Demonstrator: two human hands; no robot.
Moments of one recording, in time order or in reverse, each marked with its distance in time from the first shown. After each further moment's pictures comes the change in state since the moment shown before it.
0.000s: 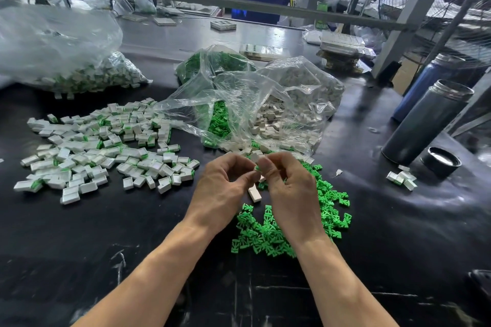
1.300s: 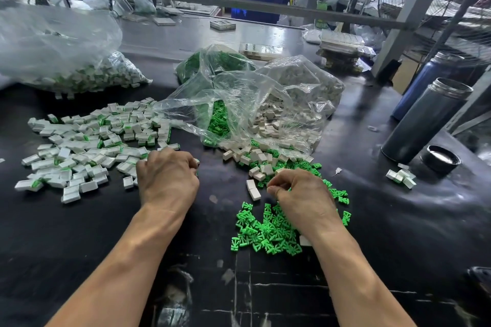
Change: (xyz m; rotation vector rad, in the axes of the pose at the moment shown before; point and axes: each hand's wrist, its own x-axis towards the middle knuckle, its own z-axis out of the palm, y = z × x) left_hand 0.024 -0.008 -0.057 1.194 0.309 -0.185; right_hand 0.011 0.016 -0.025 -0.474 -0.230 0.229
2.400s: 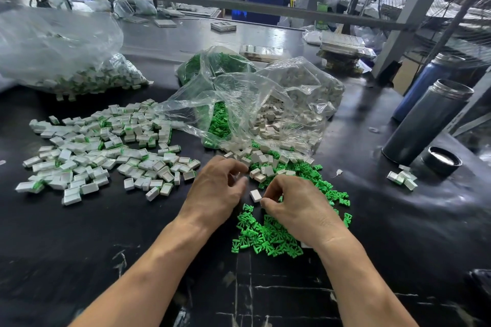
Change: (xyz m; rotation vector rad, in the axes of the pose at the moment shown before) left_hand -0.028 0.034 0.020 -0.601 -0.169 0.305; right_hand -0.010 -0.011 -0.006 -0.113 -0.153 -0.110
